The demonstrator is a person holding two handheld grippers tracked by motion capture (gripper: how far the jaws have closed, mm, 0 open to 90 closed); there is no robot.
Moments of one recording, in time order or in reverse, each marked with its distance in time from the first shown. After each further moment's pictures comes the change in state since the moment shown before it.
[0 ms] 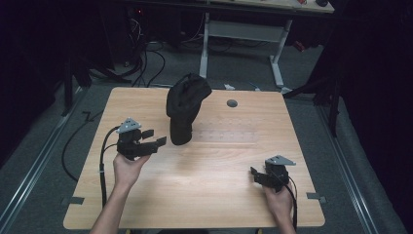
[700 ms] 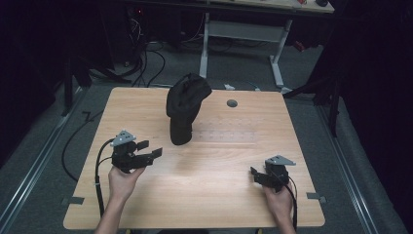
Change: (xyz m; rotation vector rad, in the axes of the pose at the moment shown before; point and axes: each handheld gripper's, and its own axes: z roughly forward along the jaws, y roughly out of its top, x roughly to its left) left arm -0.003 -0.033 -0.013 0.014 0.003 -0.029; right arm 0.000 0.000 0.000 0.000 0.000 0.002
